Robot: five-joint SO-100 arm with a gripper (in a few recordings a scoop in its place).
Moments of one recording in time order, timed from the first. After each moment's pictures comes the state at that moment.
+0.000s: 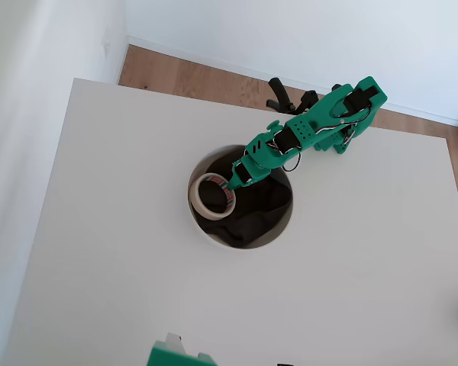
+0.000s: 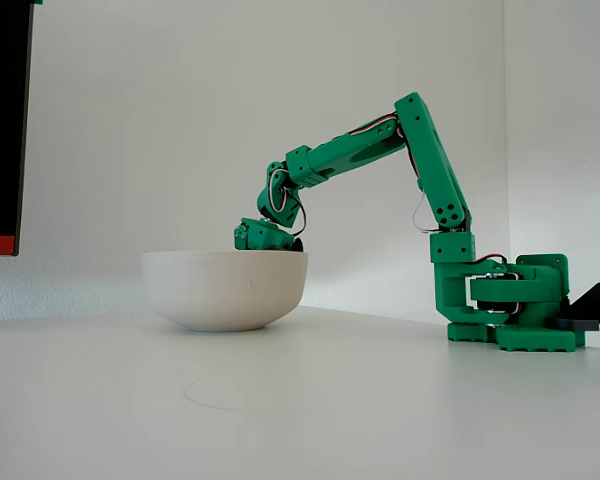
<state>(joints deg) 56.2 79.1 91.4 48.4 1.5</state>
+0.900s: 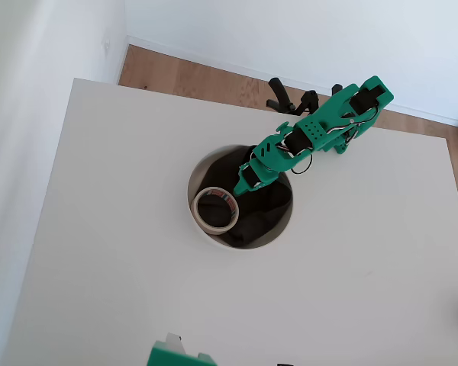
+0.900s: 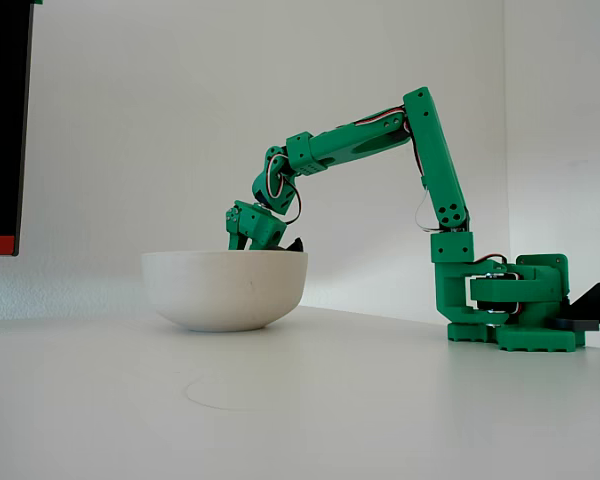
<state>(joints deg) 52.7 83.0 91.2 47.8 4.7</state>
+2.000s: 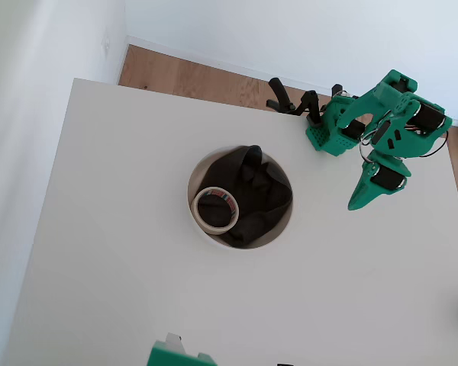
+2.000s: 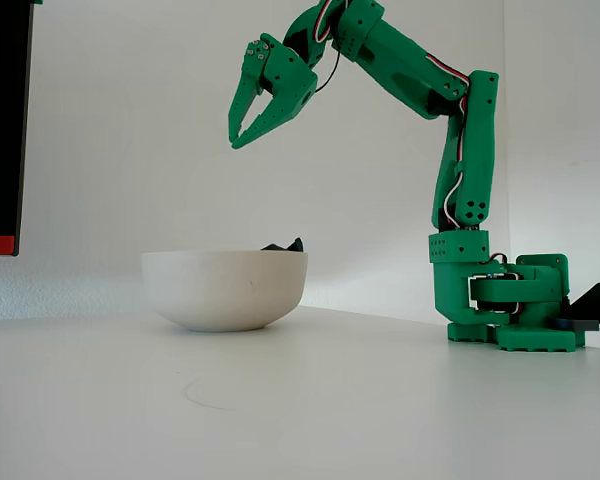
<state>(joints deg) 19.6 107.6 66.1 87.2 6.3</state>
